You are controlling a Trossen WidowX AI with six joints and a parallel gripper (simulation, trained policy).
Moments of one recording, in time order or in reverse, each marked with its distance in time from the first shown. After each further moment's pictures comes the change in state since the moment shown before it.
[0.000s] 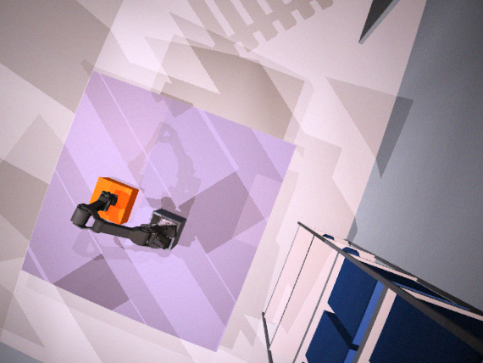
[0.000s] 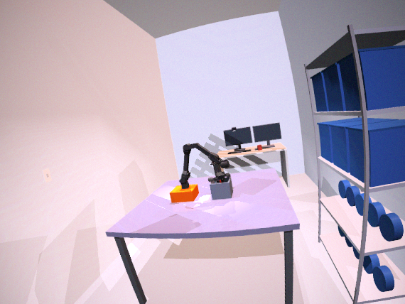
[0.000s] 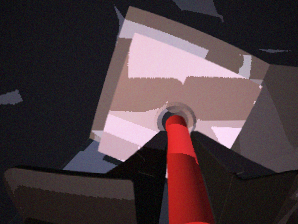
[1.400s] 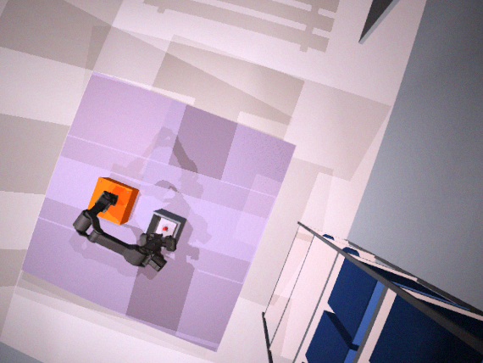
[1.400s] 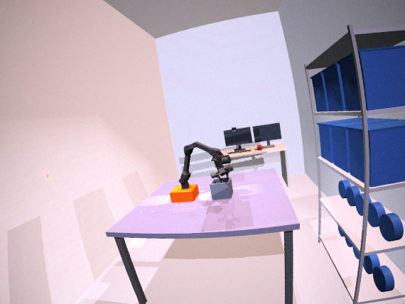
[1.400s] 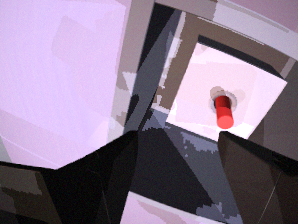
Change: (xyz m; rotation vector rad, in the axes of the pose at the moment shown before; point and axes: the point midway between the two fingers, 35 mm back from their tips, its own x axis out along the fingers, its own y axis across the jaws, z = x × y) arm -0.055 0.031 0.036 0.060 0.262 0.167
